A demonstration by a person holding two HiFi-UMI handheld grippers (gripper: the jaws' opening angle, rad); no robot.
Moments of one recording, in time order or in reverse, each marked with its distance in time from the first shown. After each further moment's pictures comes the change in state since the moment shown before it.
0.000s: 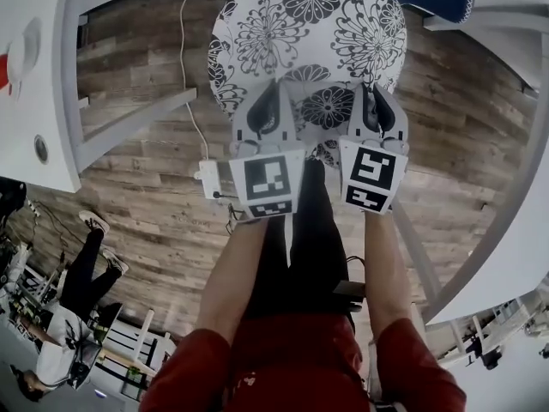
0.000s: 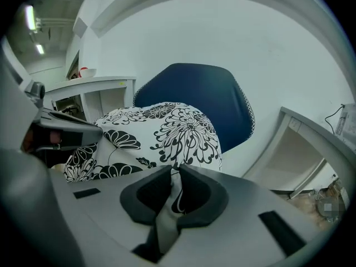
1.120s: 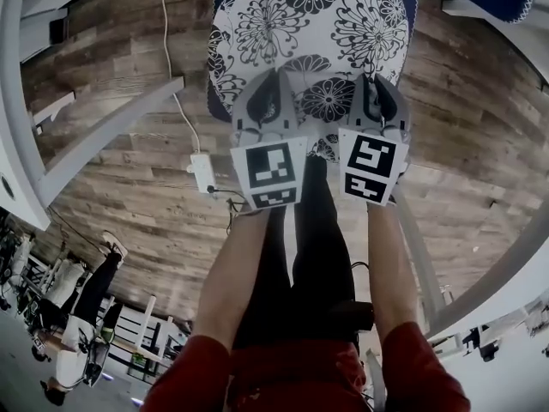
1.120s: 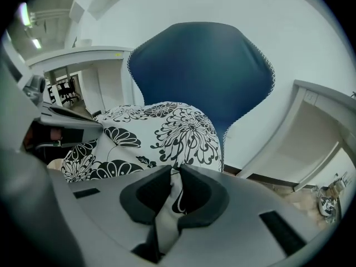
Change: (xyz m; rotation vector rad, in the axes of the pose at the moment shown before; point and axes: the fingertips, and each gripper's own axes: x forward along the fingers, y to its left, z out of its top) left arm -0.010 -0.002 0.011 -0.002 0.018 0.023; right arm -0.013 -0.003 0.012 -0.062 0.039 -0.014
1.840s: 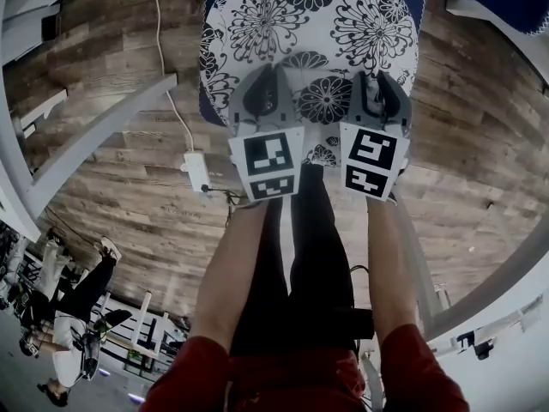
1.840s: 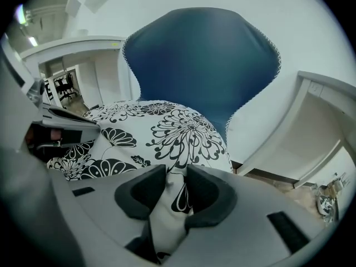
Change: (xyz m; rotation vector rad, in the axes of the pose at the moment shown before) left arm 0.023 0.005 -0.025 -0.011 0.063 0.018; right arm 0.020 -0.005 -0.019 -0.004 0.052 -0.002
